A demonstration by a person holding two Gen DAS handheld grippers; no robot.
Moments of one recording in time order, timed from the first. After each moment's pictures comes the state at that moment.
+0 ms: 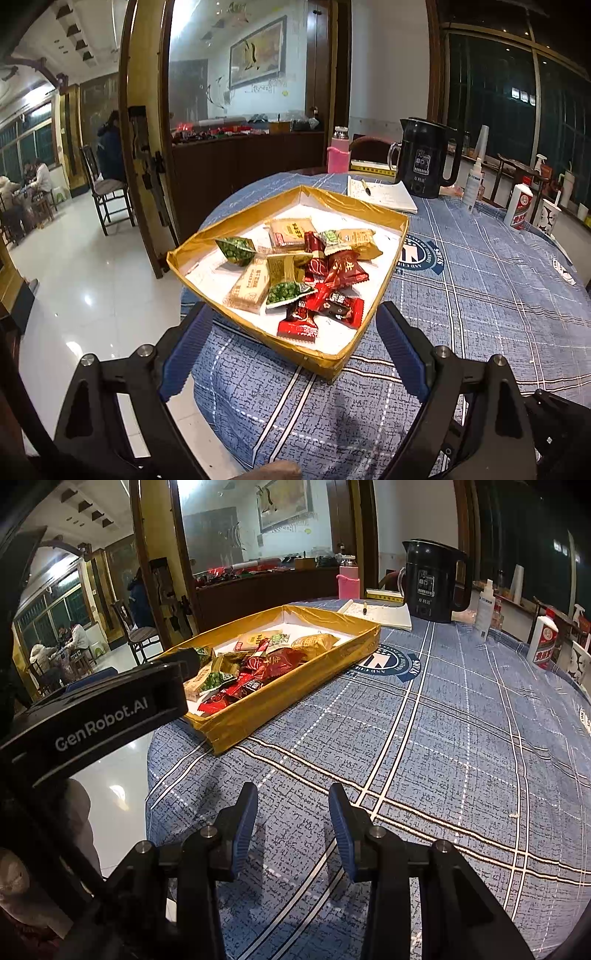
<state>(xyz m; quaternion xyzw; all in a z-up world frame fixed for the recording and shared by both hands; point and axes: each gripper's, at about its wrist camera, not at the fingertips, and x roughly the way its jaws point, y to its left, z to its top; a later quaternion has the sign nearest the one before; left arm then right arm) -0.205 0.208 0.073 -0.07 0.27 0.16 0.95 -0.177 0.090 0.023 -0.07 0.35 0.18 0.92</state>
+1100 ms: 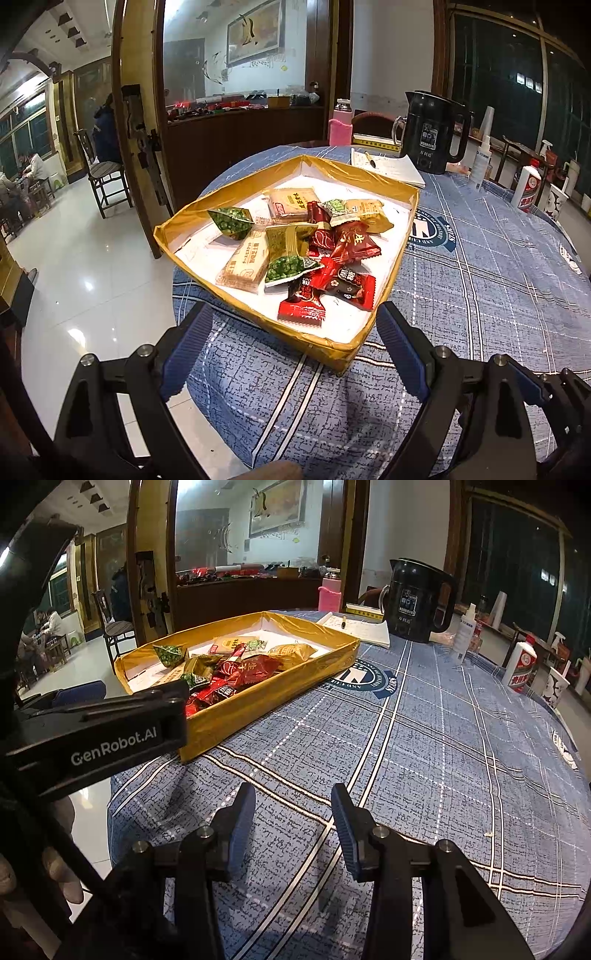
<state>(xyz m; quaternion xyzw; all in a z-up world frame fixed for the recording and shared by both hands) -0.186 0.215 0.051 -0.07 0.32 0.16 0.93 -0.171 0.098 0.019 -0.11 0.32 0.12 0.93</state>
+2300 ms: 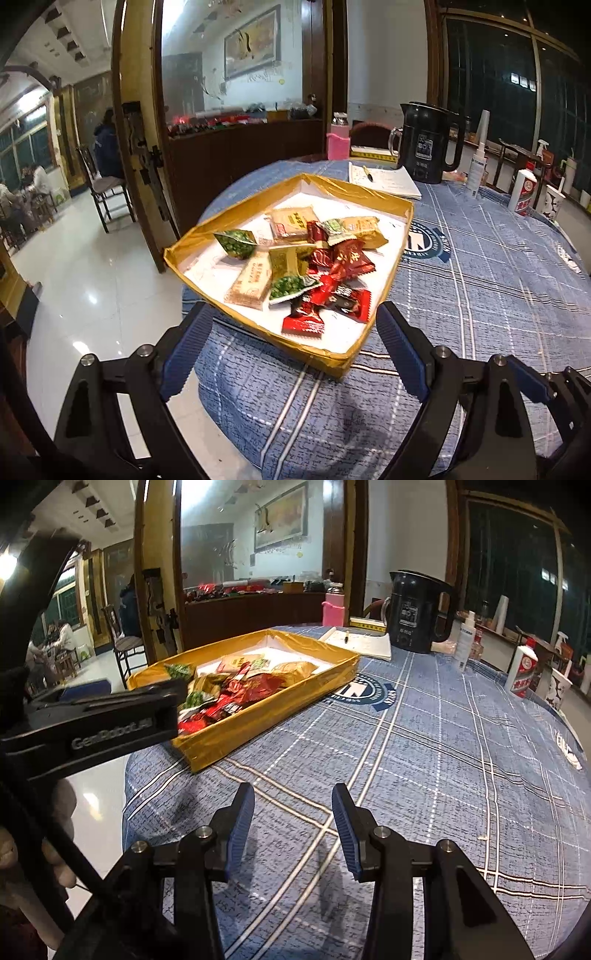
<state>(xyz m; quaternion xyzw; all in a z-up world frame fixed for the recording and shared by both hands) -0.193 0.211 0.070 -0.06 0.30 0.15 0.94 -0.181 0.081 0.032 -0.09 0.30 0.14 0.94</state>
